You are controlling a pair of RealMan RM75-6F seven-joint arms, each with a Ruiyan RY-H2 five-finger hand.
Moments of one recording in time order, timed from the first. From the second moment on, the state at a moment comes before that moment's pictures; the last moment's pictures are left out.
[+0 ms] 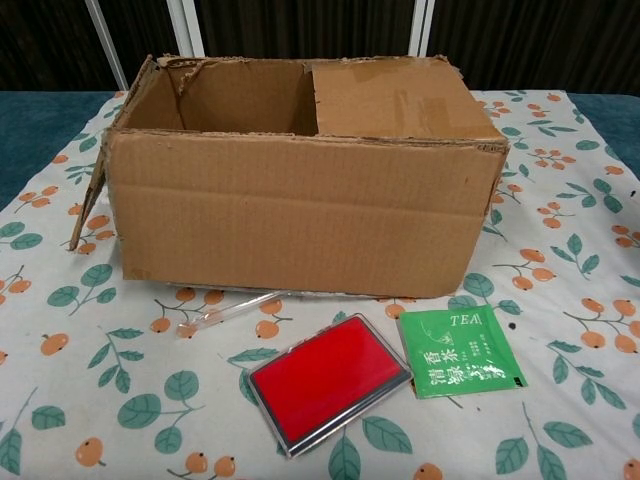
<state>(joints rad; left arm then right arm) -0.79 -0.55 0.04 -2.06 1.25 0.99 0.27 0.16 -1.29 0.28 -1.54 -1.26 1.46 0.12</state>
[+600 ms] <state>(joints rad) -0.32 -1.09 0.02 -1.72 1.26 1.63 0.17 0.25 -1.14 0.31 -1.69 -1.37 1.43 -0.09</state>
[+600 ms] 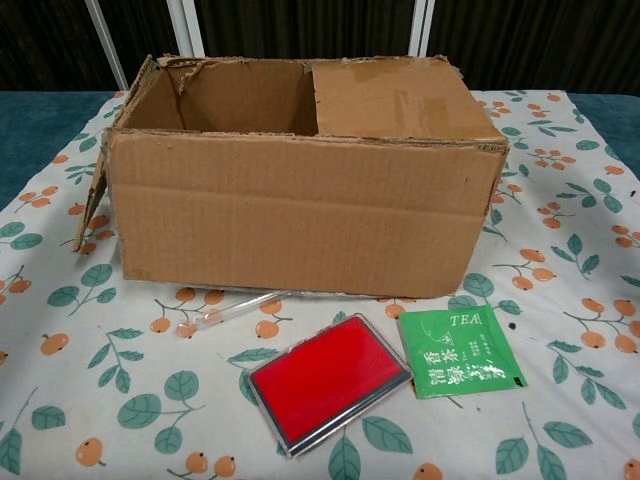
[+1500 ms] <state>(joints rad) -0.23 -1.17 -0.07 -1.54 1.31 1.55 -0.07 1.00 -1.16 0.45 -1.75 -1.28 0.72 -0.46</state>
